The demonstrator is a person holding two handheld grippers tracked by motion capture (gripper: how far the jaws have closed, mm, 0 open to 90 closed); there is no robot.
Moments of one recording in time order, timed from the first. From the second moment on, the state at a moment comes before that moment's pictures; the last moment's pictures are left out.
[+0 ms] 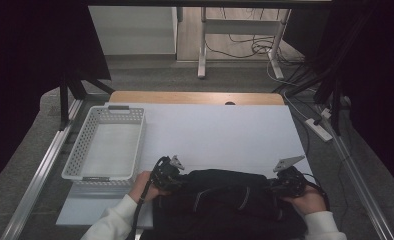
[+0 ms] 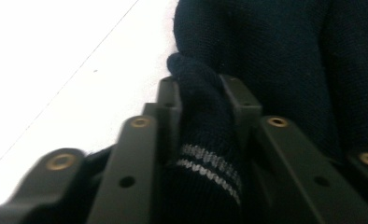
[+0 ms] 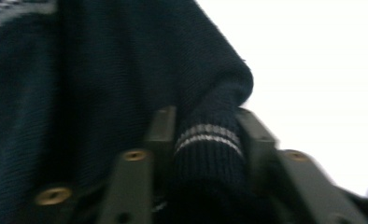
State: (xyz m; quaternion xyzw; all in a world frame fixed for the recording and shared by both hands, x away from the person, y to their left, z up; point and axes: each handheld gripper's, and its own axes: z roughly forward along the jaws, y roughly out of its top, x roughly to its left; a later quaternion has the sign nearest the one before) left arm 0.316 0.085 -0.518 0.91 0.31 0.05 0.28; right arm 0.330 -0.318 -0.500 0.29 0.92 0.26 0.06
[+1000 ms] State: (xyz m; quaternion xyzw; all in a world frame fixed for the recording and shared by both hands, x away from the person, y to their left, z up) left arm 0.318 0.103 -0.481 0.85 0.35 0.14 0.37; right arm 0.328 -0.327 -0.477 0.33 0.86 0.36 0.16
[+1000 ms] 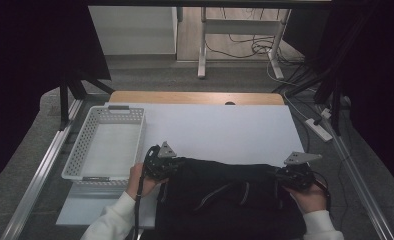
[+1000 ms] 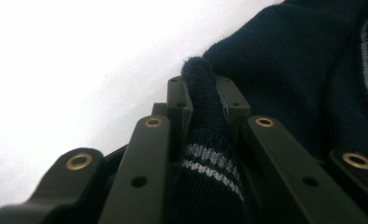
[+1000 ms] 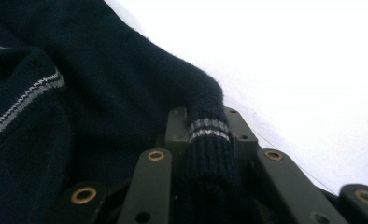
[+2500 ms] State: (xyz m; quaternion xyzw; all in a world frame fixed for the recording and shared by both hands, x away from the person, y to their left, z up) left arm 0.362 0.126 -0.449 0.81 0.38 0.17 0.41; right arm 0.376 -0.313 -0.450 0.36 0.81 0.41 0.23
